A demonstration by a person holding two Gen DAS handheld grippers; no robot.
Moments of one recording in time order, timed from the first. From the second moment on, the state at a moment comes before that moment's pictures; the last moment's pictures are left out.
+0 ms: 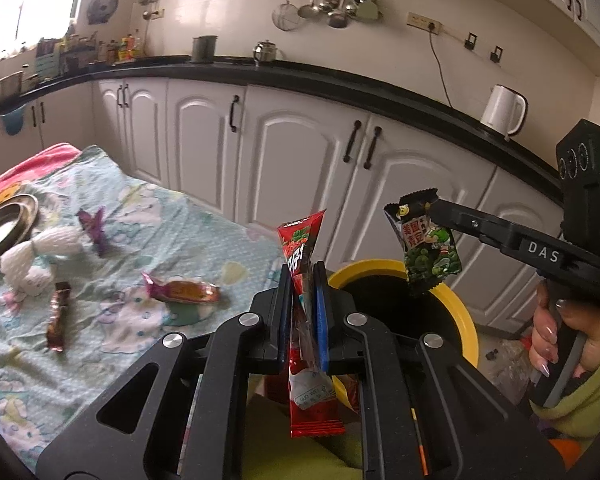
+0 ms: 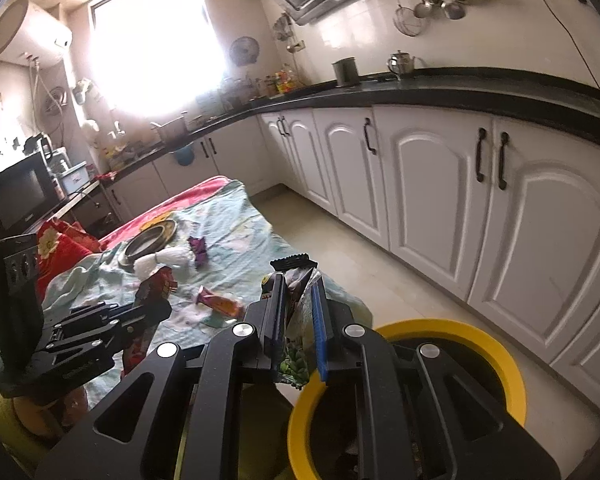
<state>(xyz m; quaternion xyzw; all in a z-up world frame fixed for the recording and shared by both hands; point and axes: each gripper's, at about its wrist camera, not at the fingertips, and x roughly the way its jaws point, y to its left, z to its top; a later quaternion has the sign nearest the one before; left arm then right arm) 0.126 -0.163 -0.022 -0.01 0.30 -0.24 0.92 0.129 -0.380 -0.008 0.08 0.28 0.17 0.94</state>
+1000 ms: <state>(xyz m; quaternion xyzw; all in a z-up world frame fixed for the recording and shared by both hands) 0.126 -0.264 -0.064 0.05 0.34 -0.35 0.87 0.115 -0.467 -0.063 0.10 0.32 0.08 0.94</state>
